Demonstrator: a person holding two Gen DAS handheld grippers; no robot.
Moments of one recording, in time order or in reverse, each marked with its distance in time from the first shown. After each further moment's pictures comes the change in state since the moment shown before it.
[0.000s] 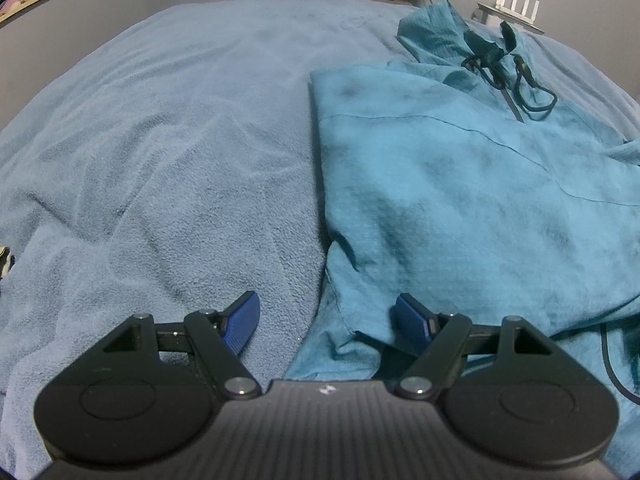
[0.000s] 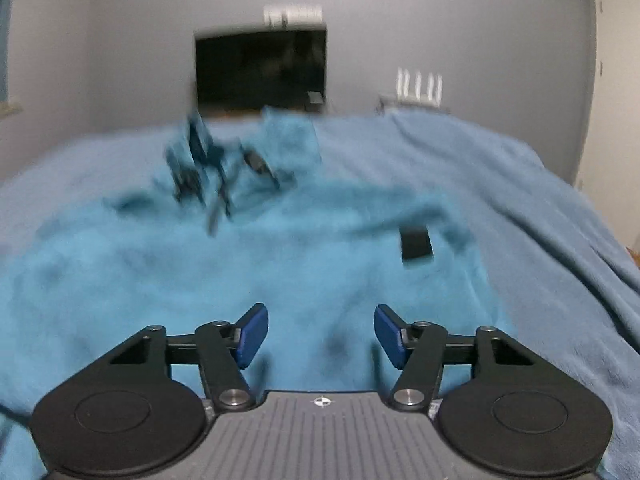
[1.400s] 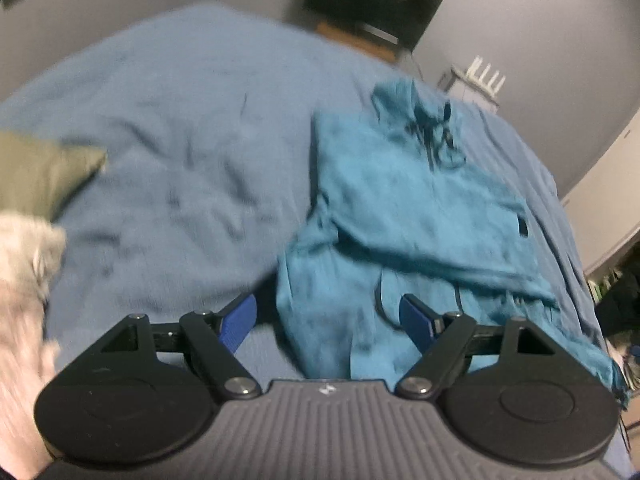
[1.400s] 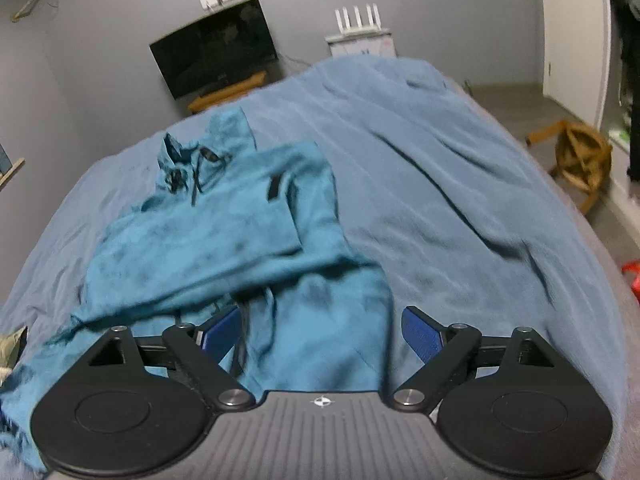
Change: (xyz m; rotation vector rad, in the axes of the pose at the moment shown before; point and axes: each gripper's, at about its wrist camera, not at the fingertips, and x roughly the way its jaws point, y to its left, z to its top) left arm -0.229 0.074 -0.088 -0.227 -0.022 -0.248; right arm -0.279 -0.223 -0.019 0.275 0.214 0.136
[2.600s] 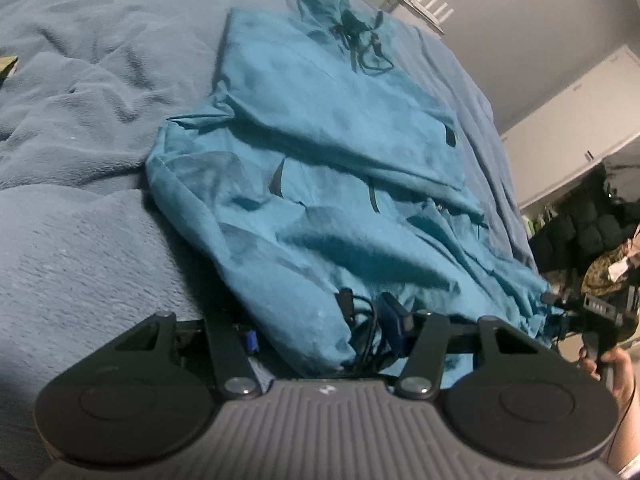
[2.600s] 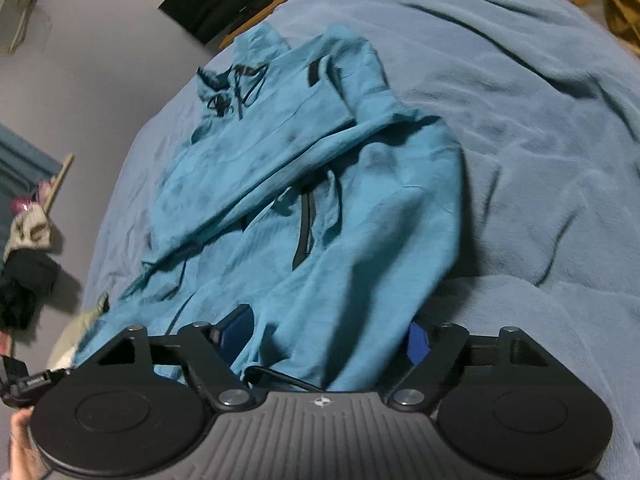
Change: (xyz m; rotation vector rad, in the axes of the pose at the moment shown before) left arm 0.023 -0.048 -0.055 0.007 0.230 -0.225; right arm 0.037 -0.003 -0.052 0.178 0.274 0.268
